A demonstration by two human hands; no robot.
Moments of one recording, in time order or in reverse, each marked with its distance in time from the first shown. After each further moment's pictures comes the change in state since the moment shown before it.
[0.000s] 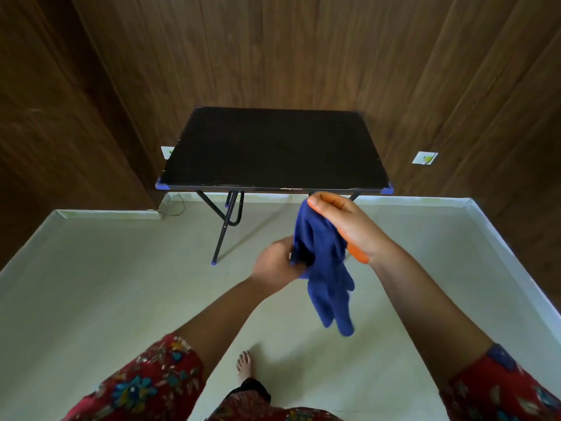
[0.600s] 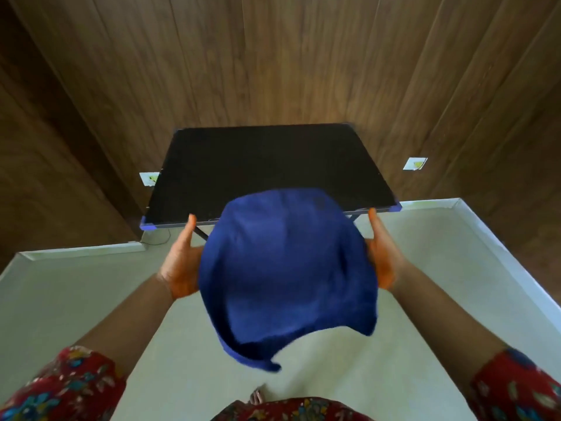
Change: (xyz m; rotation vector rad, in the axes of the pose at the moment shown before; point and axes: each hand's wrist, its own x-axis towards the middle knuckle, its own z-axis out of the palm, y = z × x) left_hand 0.085 -0.106 -0.173 -1.155 -0.291 -0.519; right_hand 0.094 0.034 -0.025 0.378 0.298 0.481
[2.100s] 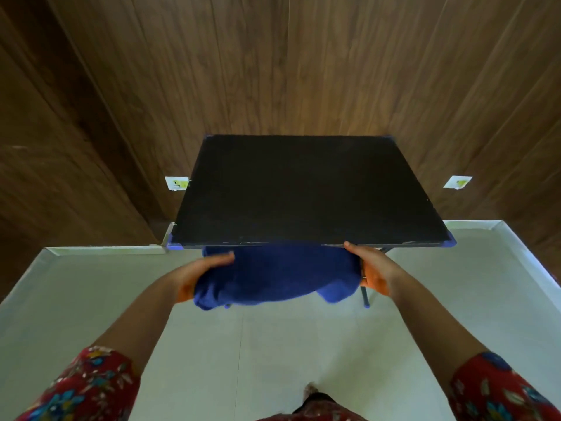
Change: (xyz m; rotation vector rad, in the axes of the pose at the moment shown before) left_hand 0.067 0.071 -0.065 0.288 0.843 -0.203; right_hand 0.152 -0.013 0.068 -0.240 -0.038 0.039
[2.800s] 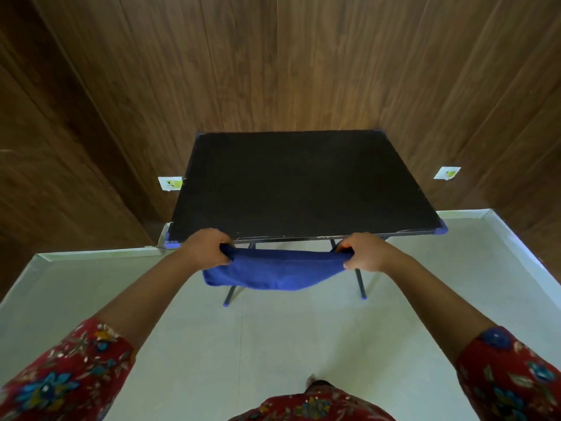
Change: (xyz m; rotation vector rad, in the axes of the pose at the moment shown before) left_hand 0.016 0.029 -0.018 1.344 -0.081 0.875; right_hand -0.015 -0.019 0.004 -1.412 -0.024 -0.309
